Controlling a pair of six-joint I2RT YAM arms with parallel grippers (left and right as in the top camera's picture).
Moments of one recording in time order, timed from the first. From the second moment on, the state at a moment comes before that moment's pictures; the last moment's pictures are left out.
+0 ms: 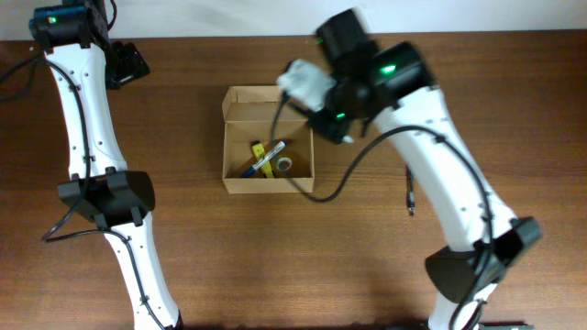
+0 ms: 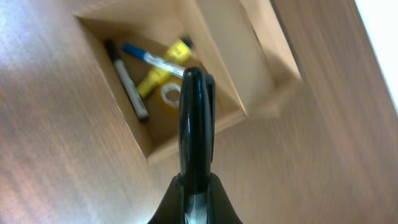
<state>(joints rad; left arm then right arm) 0.17 2.50 2.89 -1.66 -0.18 -0.37 0.51 1.94 2.17 -1.38 -0.13 -0.61</state>
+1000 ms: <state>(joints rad) 0.17 2.50 2.89 -1.66 -0.18 -0.37 0.65 2.42 2.17 -1.23 -0.12 -0.73</state>
